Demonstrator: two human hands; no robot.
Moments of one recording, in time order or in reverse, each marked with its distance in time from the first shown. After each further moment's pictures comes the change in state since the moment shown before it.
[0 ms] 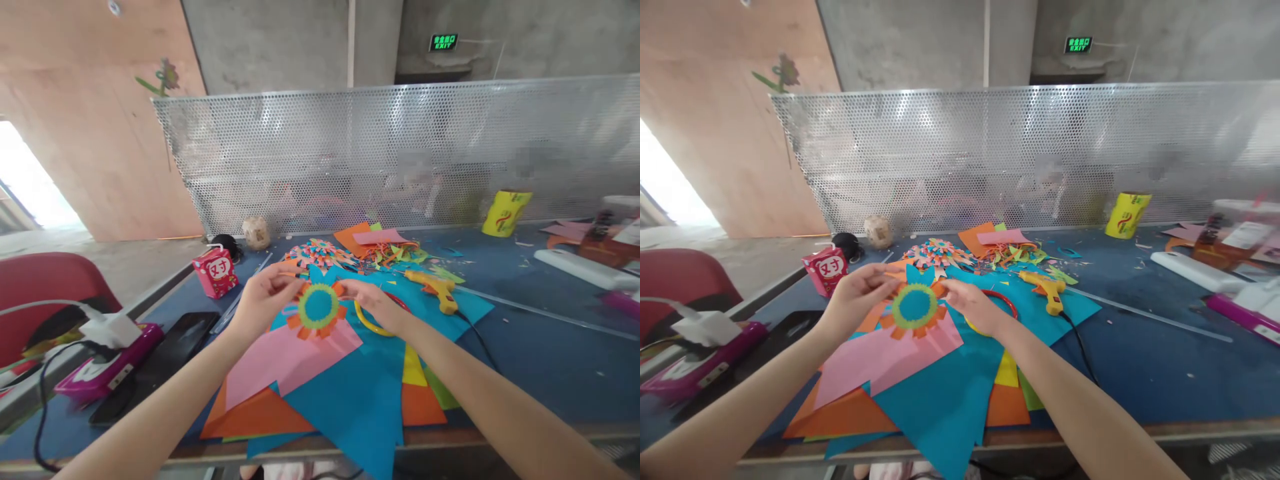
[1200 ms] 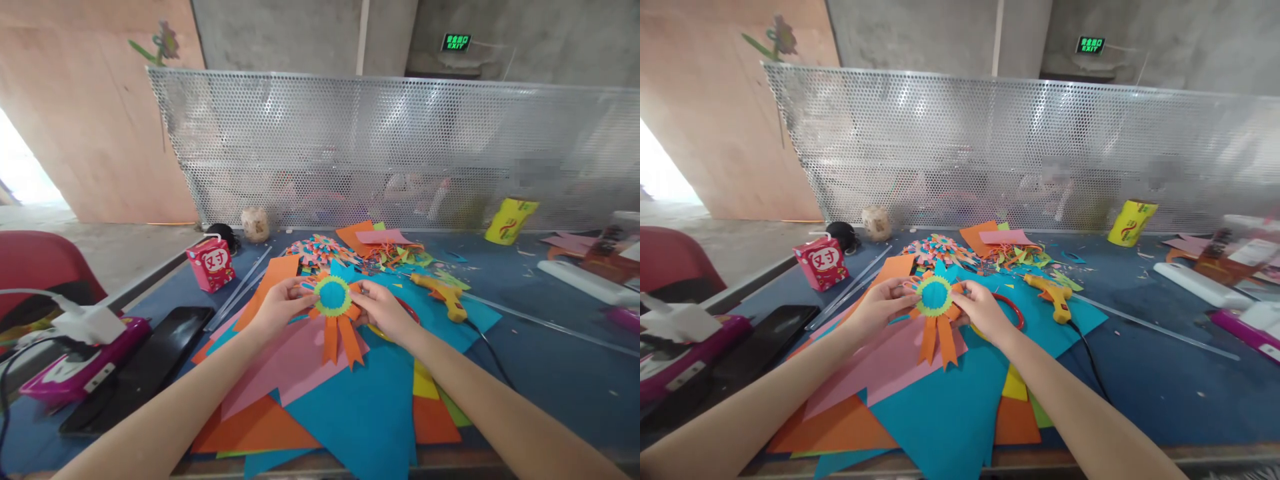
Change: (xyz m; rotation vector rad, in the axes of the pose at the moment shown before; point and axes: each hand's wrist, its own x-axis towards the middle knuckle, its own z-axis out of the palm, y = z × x) left_hand 0.016 -0.055 0.013 -0.399 -0.055 -0.397; right_hand 0.006 0.014 0.011 0.246 0.234 0.368
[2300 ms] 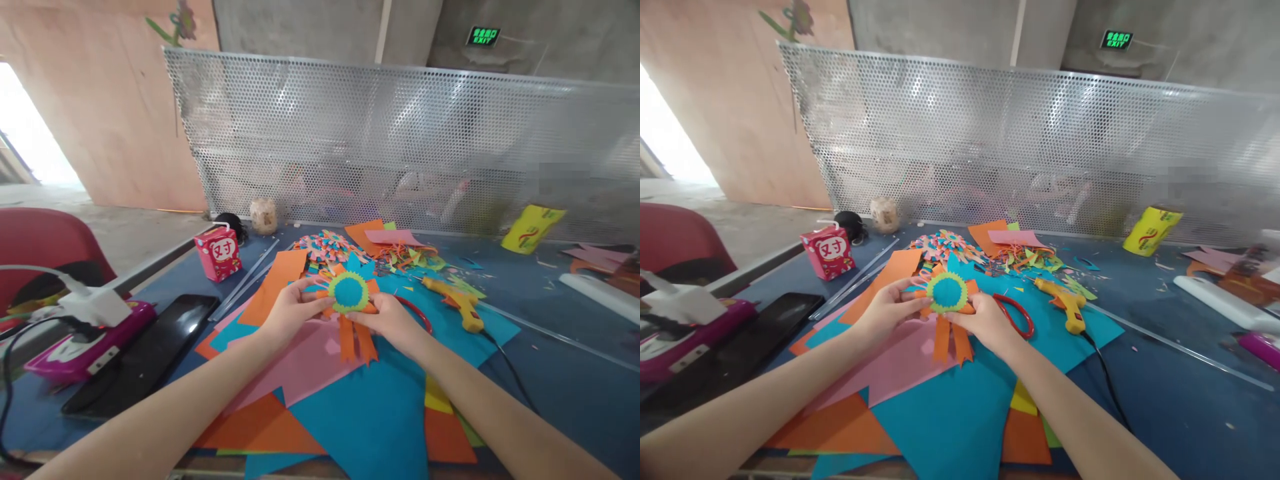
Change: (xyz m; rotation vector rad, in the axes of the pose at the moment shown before) left_hand -0.011 -0.004 0.012 -0.026 -0.028 0.025; right_hand -0.009 -0.009 0.006 -0.376 -0.022 0.006
